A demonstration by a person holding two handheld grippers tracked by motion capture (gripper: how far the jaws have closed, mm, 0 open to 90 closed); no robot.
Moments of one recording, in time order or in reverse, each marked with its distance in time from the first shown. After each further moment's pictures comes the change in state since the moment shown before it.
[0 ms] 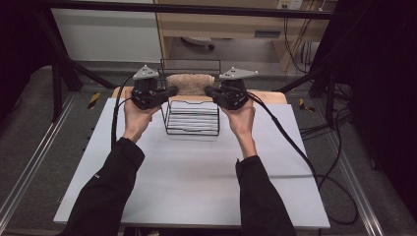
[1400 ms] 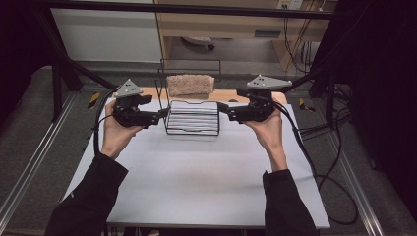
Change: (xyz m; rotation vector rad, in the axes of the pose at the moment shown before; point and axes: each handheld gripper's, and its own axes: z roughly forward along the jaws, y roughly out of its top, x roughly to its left) left arm -0.006 -0.036 -0.049 0.049 0.038 0.060; right arm -0.010 -0.018 -0.069 -0.034 0.043 0.043
